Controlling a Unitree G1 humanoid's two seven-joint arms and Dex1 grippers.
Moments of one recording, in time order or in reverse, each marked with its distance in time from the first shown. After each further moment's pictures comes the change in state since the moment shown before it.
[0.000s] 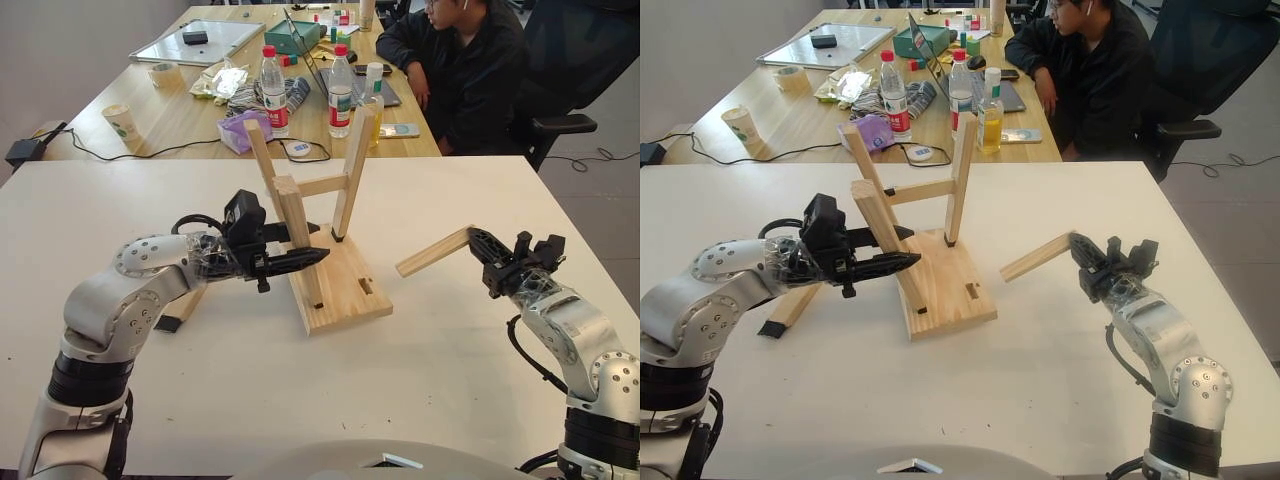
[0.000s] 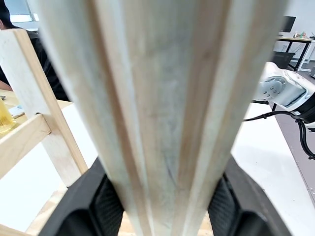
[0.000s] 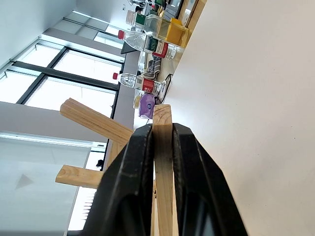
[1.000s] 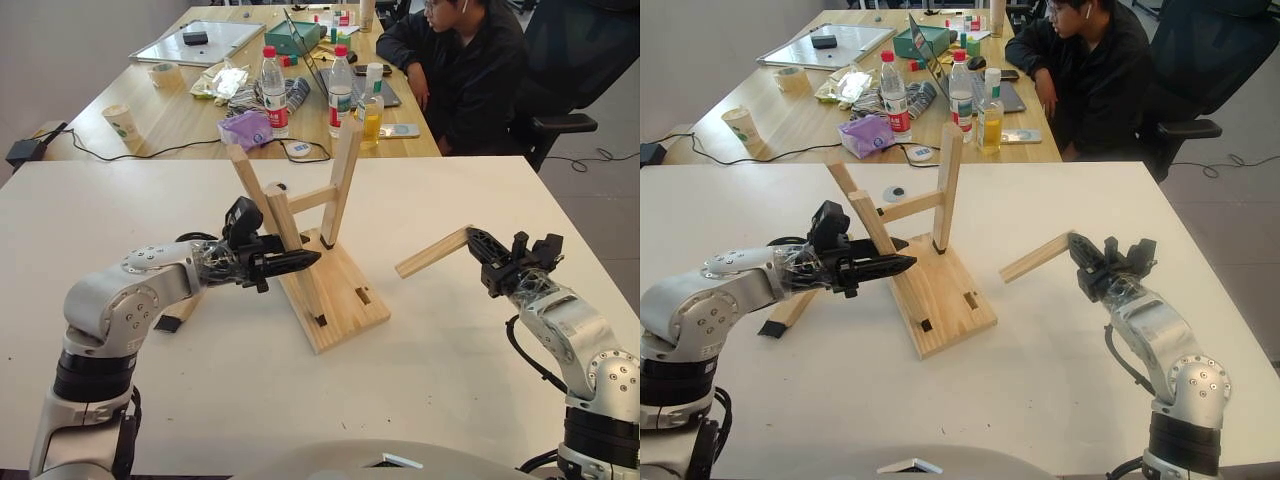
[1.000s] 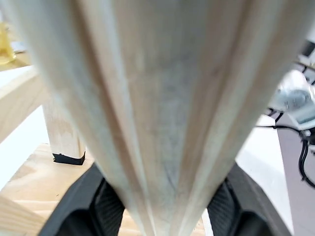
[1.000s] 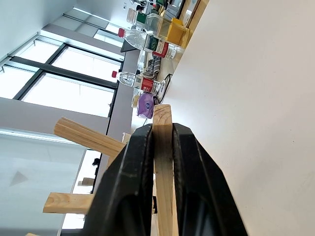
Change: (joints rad) left arm -0.028 -0.075 0.088 0.073 -0.125 0.292 0.145; right arm -0.002 -0.003 0.011 0.003 -0.036 0.002 0.024
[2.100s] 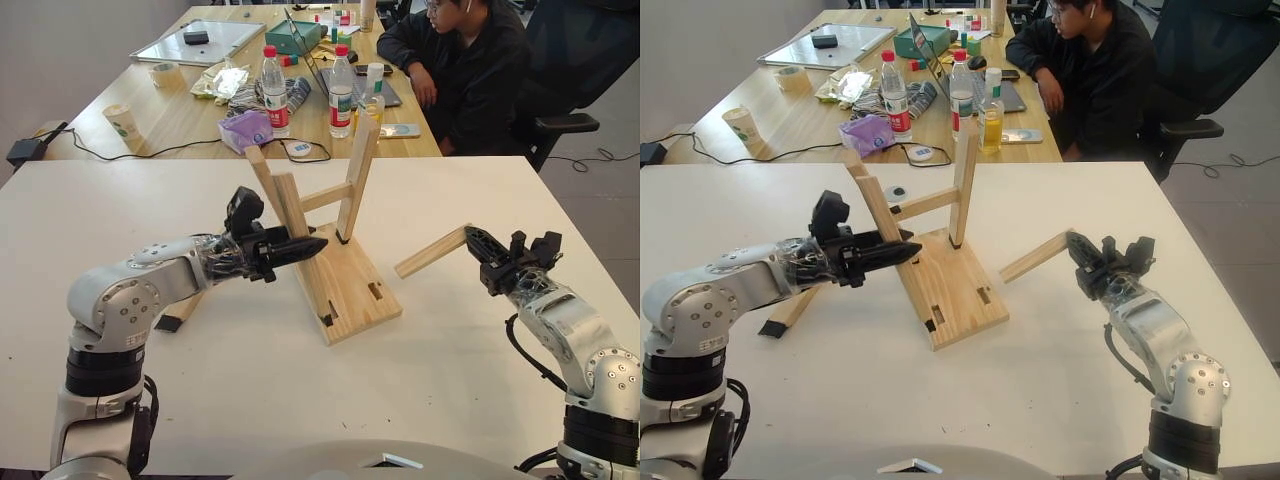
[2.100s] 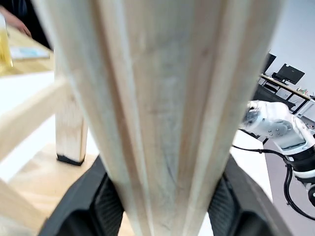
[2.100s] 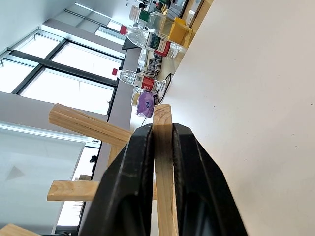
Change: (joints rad) left arm -0.037 -0.092 0.052 -0.036 -0.088 -0.046 0.079; right arm -0.011 -0.013 -0.012 0.012 -0.033 0.016 0.026
